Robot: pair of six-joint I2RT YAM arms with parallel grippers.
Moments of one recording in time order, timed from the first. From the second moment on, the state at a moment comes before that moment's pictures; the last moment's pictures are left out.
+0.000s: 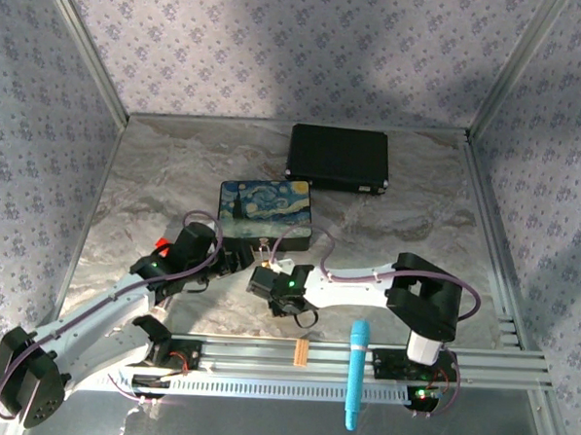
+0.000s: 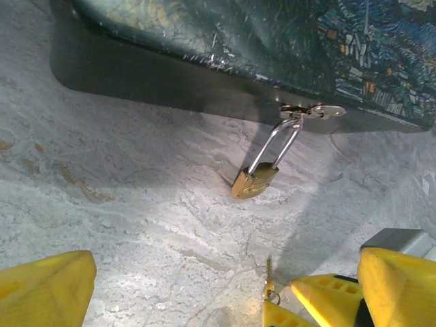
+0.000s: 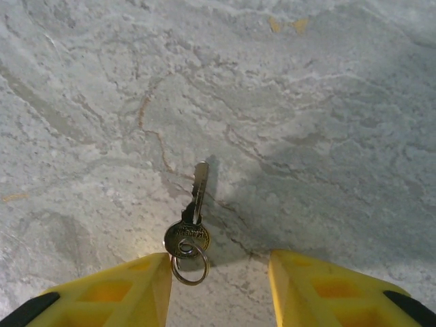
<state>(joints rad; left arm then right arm) -0.64 0.88 0.50 -0.45 0.10 -0.94 1.26 1.75 1.04 -0.63 0.21 0.93</state>
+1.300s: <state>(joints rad) -0.65 0.87 0.47 -0.43 0.09 -0.97 1.20 1.69 0.93 -0.51 0.15 0.93</state>
